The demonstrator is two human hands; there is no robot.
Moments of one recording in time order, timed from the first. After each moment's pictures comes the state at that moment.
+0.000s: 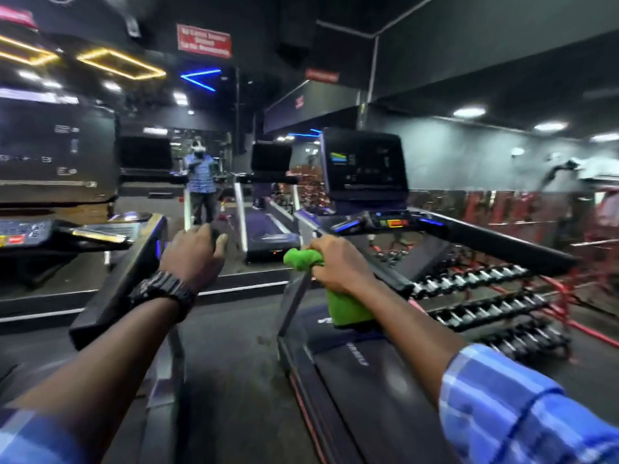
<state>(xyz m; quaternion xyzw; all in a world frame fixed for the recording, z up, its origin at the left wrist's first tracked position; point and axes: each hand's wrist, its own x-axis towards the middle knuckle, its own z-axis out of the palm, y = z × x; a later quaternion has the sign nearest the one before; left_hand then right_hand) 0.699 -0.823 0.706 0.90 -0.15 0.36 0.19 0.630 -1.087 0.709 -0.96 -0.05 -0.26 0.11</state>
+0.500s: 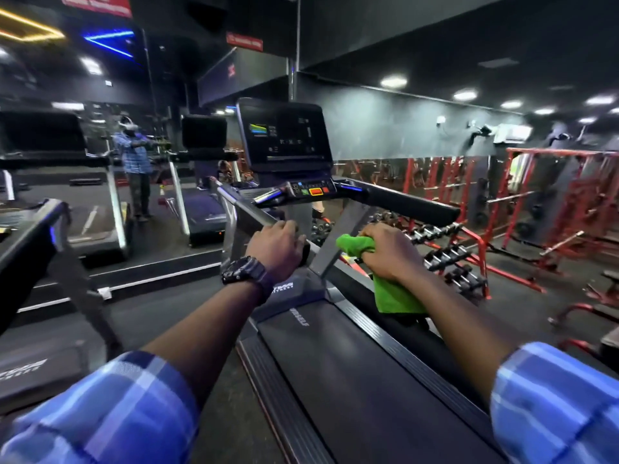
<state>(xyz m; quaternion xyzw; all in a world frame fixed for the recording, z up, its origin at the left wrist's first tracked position) 0.538 -1.122 0.686 0.87 -0.36 0.28 0.19 0.429 -1.326 0.690 -0.95 0.14 -0.27 0.09</state>
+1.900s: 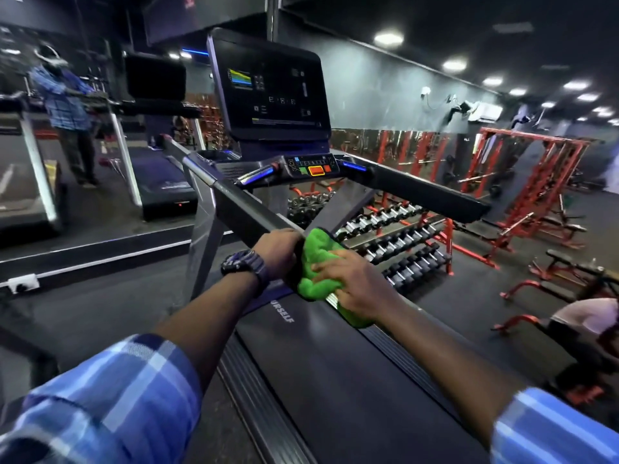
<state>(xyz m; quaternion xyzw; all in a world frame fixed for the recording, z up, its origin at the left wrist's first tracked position) 0.816 -1.185 0.626 0.86 -0.47 0.09 0.18 0.666 -1.327 0.597 -0.97 -0.04 -0.22 0.09</state>
